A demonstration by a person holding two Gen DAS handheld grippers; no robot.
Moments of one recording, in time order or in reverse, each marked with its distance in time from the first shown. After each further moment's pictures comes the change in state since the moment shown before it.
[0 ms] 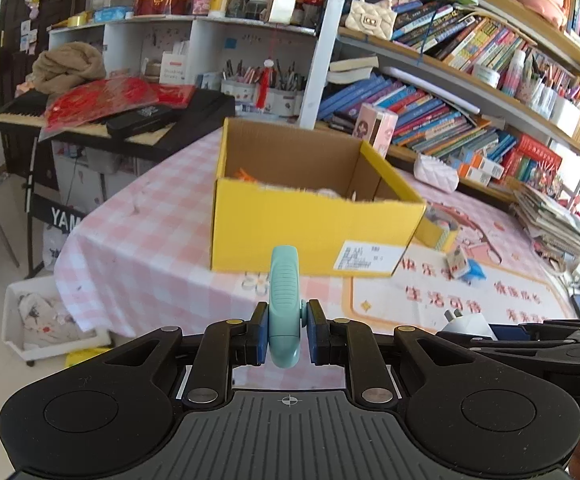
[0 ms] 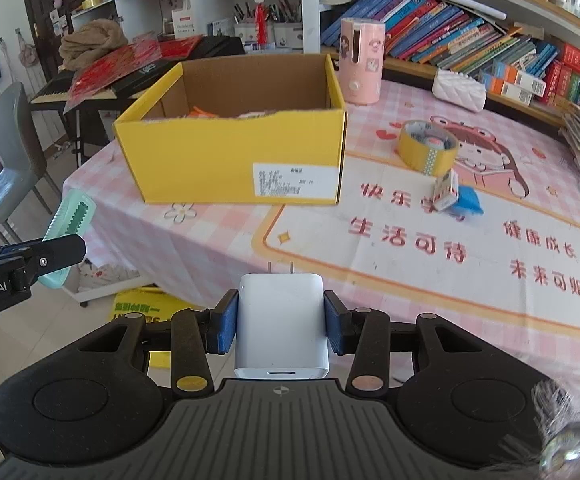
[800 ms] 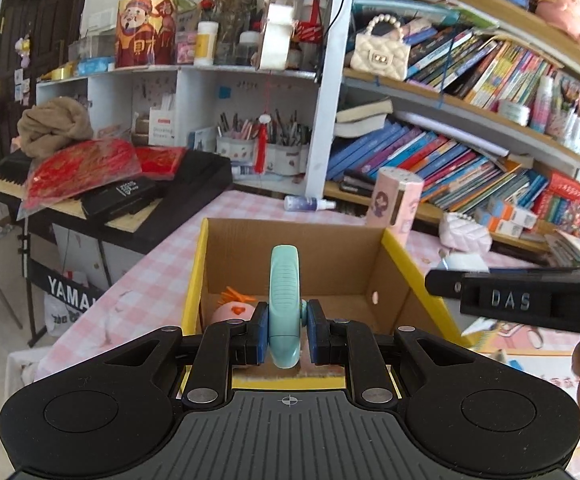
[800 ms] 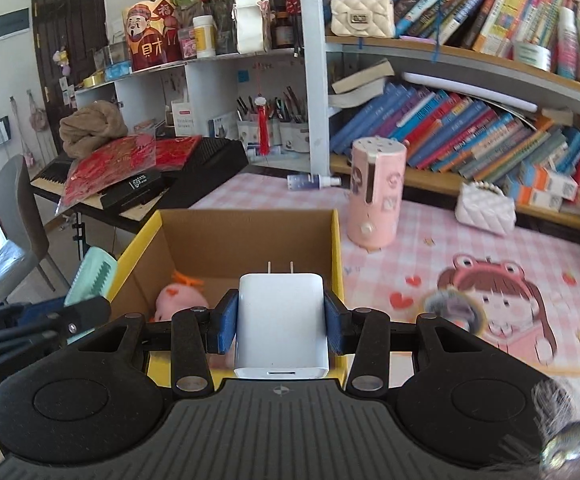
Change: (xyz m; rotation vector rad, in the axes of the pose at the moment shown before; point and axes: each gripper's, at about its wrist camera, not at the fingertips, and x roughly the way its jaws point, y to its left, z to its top) left arm 0.097 -0.021 0.102 0.051 -0.104 0.066; right arm 0.063 -0.024 0.160 -0.021 -0.221 0.058
